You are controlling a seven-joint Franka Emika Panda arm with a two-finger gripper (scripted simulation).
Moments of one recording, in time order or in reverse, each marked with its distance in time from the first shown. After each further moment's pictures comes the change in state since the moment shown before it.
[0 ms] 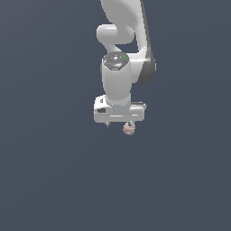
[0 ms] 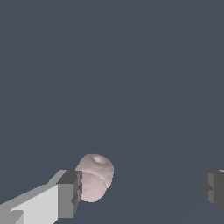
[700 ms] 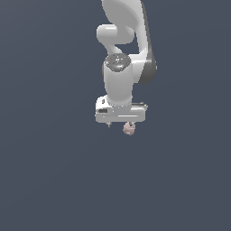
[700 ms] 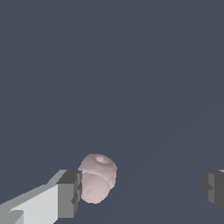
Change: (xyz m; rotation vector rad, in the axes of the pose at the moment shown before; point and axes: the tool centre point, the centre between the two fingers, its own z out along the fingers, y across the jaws) arm -0.003 -0.005 0.005 0.000 -0.001 0.018
